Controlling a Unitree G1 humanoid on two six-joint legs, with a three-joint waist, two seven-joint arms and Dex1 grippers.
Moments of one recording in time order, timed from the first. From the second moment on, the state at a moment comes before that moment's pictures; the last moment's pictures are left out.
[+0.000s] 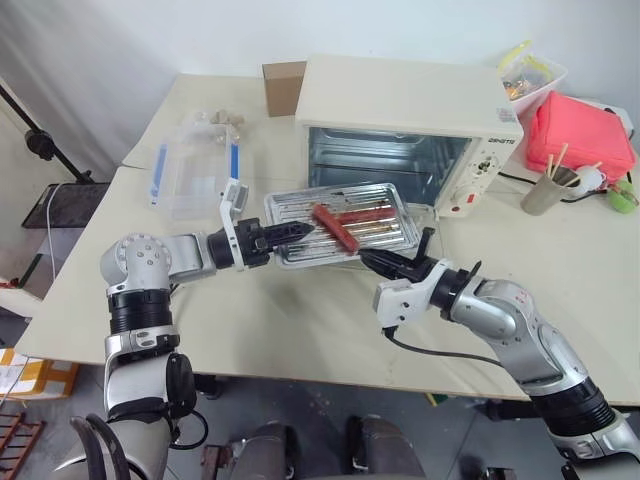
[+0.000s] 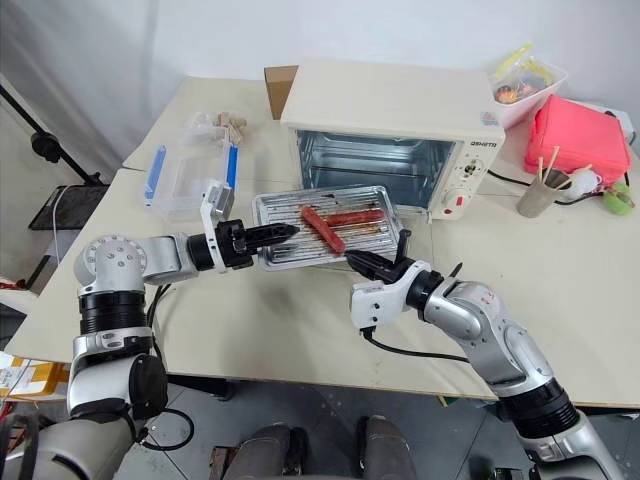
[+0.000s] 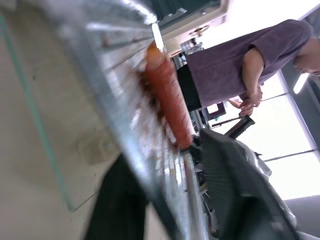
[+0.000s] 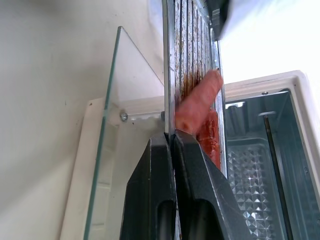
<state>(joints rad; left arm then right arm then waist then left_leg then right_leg) -0.81 0.35 0.37 0.31 -0.84 1.47 -0.56 -0.35 -0.65 0.23 -0.25 -0.51 -0.28 0.55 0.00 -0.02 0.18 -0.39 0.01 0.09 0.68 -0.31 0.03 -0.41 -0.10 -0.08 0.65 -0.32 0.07</state>
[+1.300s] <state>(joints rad) -0.22 0.55 0.64 0.32 -1.93 1.36 0.07 -0.15 -0.81 -0.17 0.17 0.36 0.00 0.98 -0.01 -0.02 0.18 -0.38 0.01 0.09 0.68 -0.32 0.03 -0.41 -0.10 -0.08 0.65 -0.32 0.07</state>
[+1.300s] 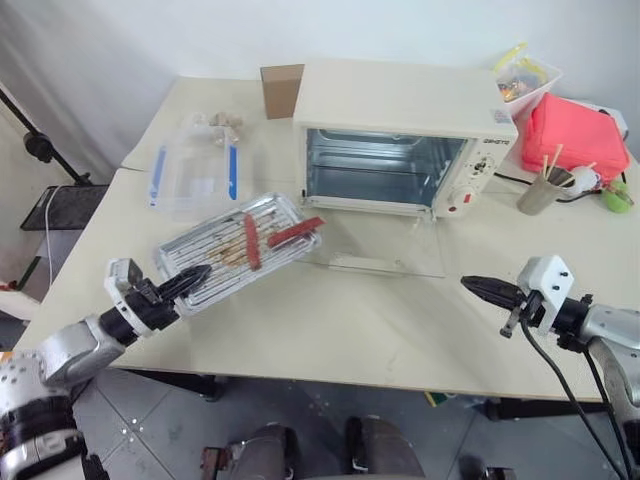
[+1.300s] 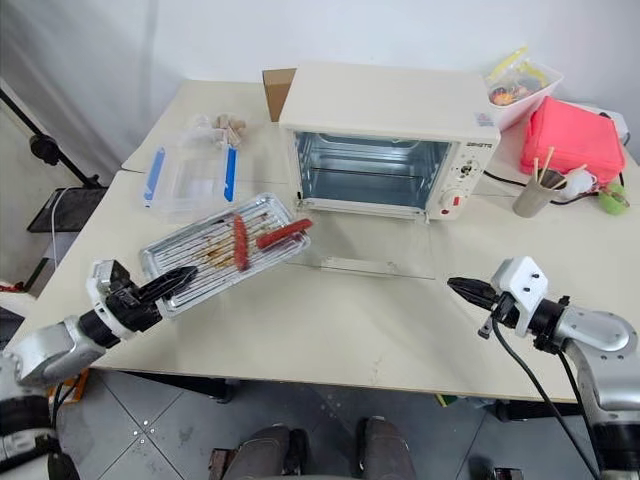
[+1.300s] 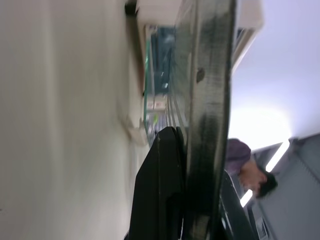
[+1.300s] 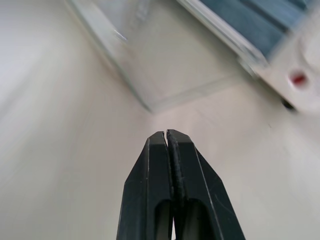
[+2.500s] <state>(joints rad) -0.04 0.18 0.71 -0.10 -1.94 1.14 0.29 -0.32 -0.63 -0.32 0.04 0.65 0.21 1.02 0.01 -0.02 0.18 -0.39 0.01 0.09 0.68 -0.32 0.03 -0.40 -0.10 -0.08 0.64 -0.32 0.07</state>
